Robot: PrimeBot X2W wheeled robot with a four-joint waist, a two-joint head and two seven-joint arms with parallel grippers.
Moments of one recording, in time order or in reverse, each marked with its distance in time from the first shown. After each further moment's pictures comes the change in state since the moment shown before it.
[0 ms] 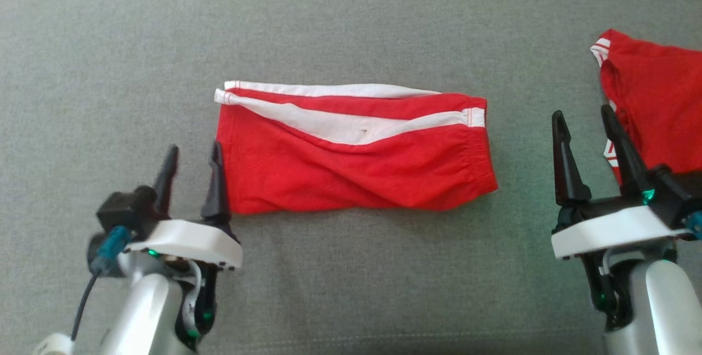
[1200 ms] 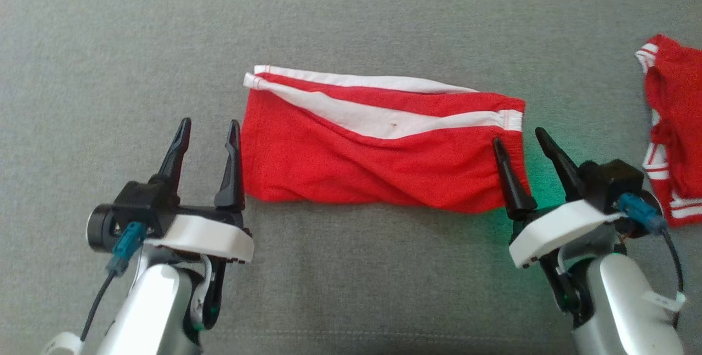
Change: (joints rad) left arm -0.019 0.031 -0.049 -0.109 0.118 -0.002 -0.019; right arm -0.050 -0.004 0.120 0.141 0.006 0.000 0.099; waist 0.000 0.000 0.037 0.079
